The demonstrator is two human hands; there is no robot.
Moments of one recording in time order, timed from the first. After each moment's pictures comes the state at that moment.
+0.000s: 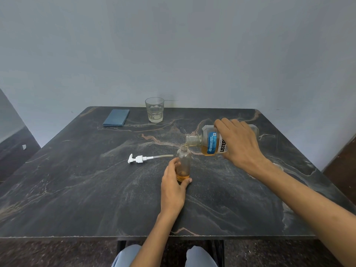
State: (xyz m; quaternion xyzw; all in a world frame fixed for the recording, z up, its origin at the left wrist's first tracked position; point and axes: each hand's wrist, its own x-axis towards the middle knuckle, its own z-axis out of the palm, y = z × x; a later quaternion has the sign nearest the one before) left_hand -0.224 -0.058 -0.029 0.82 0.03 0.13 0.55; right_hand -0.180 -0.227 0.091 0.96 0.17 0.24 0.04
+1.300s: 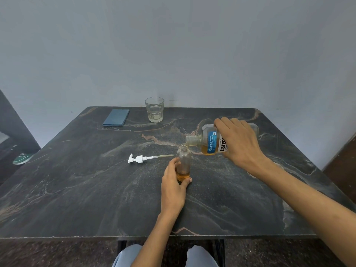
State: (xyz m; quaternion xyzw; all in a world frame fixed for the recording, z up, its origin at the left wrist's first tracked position) left_hand -0.224 -0.059 -0.027 0.83 0.03 0.14 0.55; right_hand -0.180 -0.227 0.095 0.95 0.18 0.23 0.05
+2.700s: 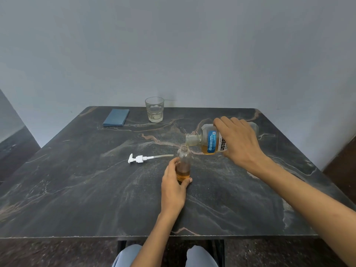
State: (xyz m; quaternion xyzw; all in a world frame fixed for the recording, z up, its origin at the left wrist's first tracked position) left_hand -0.225 -0.059 -0.028 0.82 0.03 0.14 0.55; right_hand -0.179 -0.226 0.096 0.96 0.17 0.23 0.06
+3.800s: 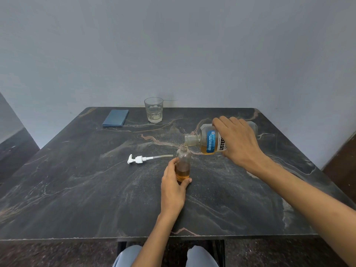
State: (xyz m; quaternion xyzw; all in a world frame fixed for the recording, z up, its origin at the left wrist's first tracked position) left_hand -0.225 -0.059 -0.027 0.82 0.03 0.14 0.55; right_hand -0.176 -0.226 0.093 0.95 0.17 0.24 0.07
